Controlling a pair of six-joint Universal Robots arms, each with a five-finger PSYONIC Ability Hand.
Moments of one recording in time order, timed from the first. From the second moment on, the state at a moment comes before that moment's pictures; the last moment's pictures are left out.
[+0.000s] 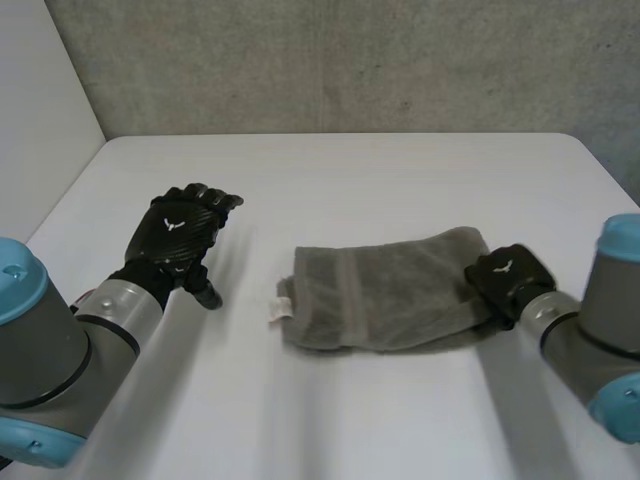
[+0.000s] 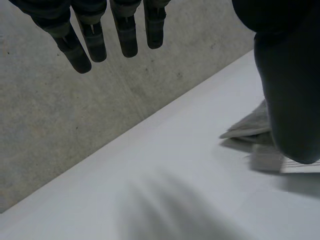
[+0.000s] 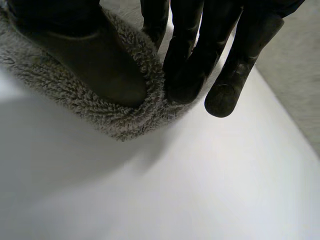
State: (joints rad) left arm 4.35 -1.79 -1.88 3.59 -1.40 3.38; right arm 1.83 -1.15 1.71 -0.13 1.47 2.42; left_hand 0.26 0.26 0.25 0.26 0.22; right_hand 1.28 1.25 1.33 1.34 1.15
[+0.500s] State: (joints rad) left arm 4.28 -1.88 -1.59 3.54 -1.50 3.15; right arm 2.35 -1.01 1.45 -0.12 1.31 2.43; left_hand 0.26 0.26 0.25 0.26 0.22; right_hand 0.47 0.46 0.47 0.47 0.27
